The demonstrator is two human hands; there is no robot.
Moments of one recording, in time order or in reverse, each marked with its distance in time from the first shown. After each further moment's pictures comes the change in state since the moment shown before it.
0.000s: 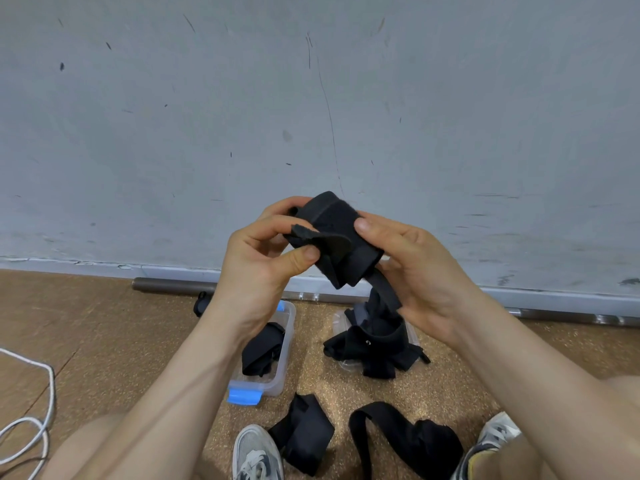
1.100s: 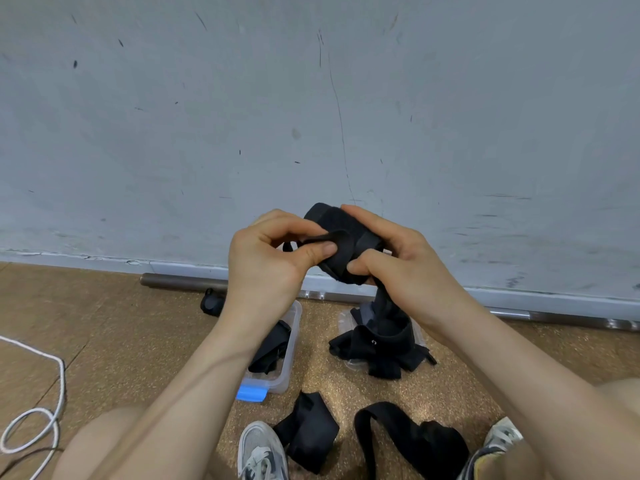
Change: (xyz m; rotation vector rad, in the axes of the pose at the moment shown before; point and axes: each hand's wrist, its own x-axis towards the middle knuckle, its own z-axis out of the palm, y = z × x) left_hand -0.003 0.014 0.008 0.479 0.251 0.018; right_hand 0.002 0.007 0.013 -0.522 0.104 -0.108
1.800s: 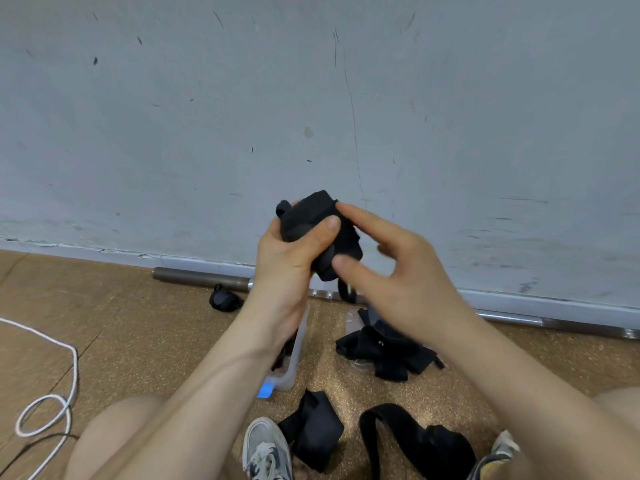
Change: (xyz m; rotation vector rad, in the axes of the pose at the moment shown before) left_hand -0.001 -0.004 0.013 -0.523 0.022 -0.366; right_hand -0.005 0.001 0.015 -0.247 0.021 -0.287
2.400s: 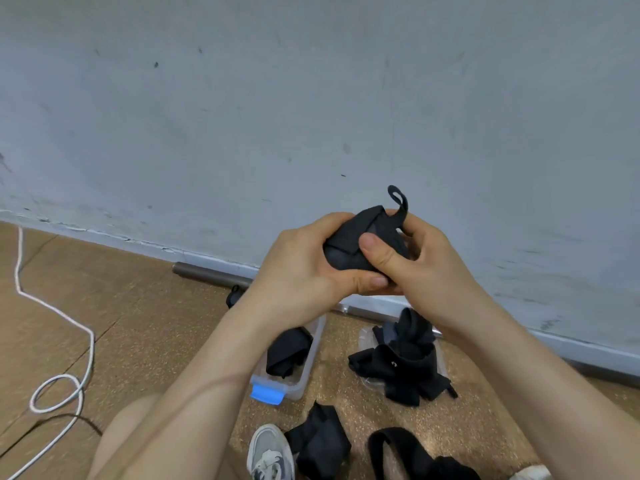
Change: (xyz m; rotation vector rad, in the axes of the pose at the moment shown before) left_hand -0.010 0.047 -0.039 0.755 -0.243 0.198; right_hand 0.025 -0.026 0.016 0.326 -0.096 0.167
